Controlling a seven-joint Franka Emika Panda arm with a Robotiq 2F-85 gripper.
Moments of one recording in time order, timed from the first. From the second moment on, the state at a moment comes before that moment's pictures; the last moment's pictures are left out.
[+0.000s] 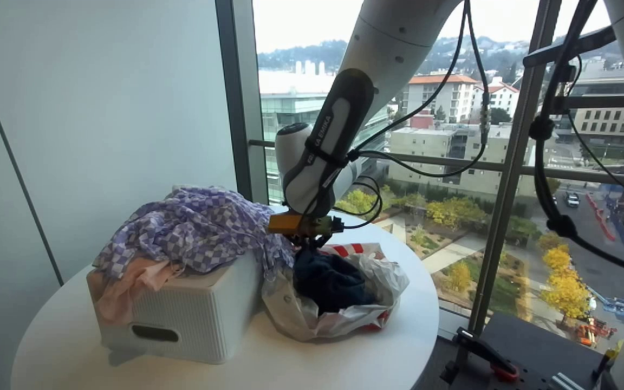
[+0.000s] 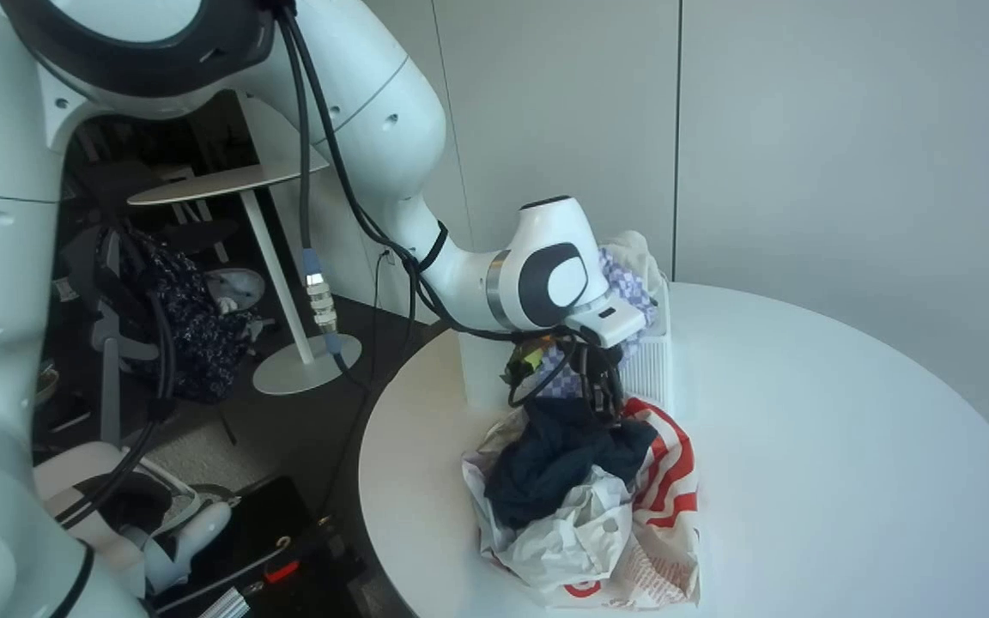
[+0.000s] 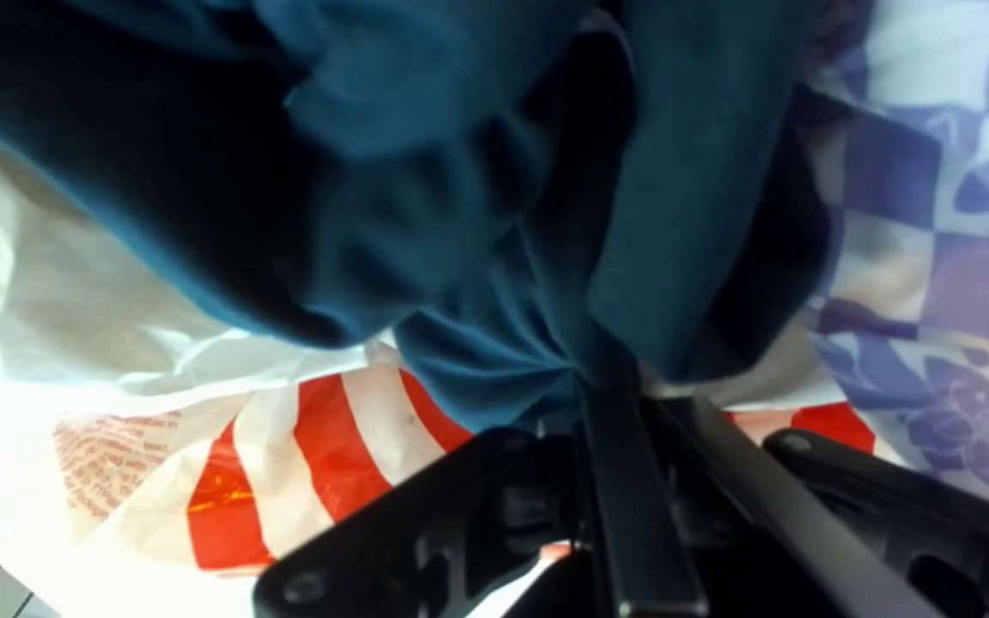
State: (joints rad) arm 0.17 0.46 -0.20 -2.13 -0.33 2.69 1.19
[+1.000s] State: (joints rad) arm 0.08 -0.04 -0.08 -2.34 -0.16 2.24 0.93
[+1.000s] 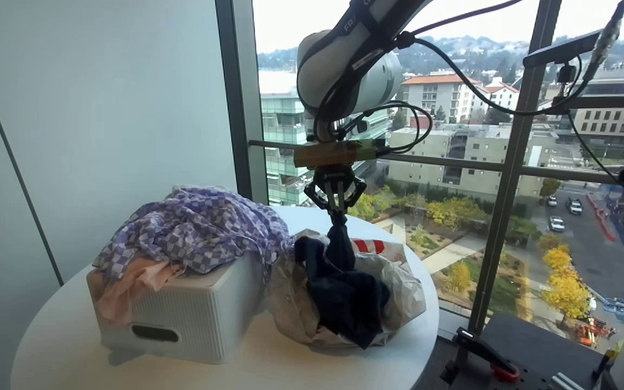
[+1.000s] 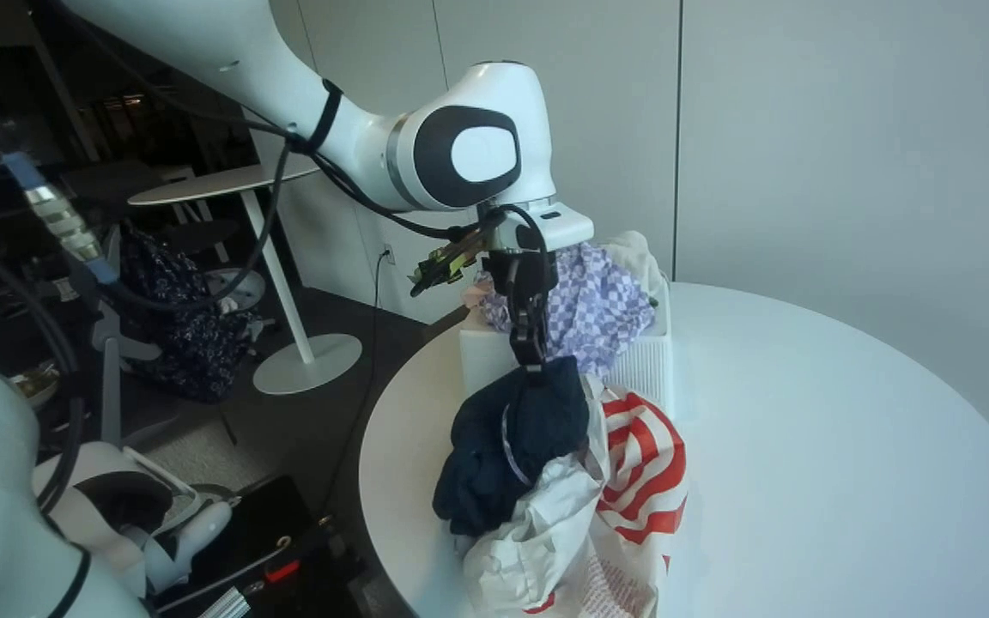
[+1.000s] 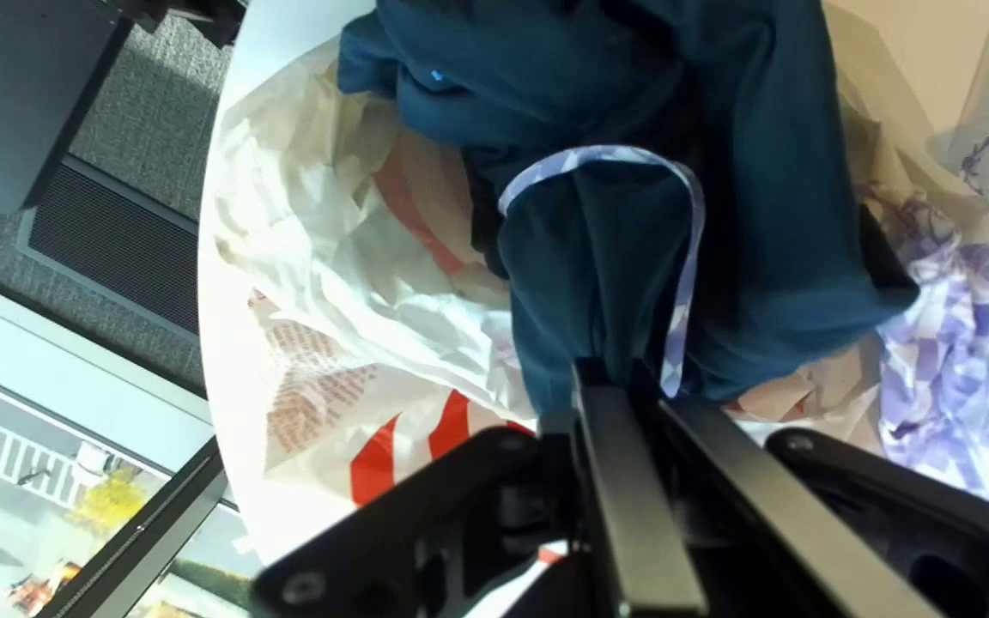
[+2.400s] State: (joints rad) arm 0.06 0.35 -0.03 -2.32 -0.09 2.45 0.81
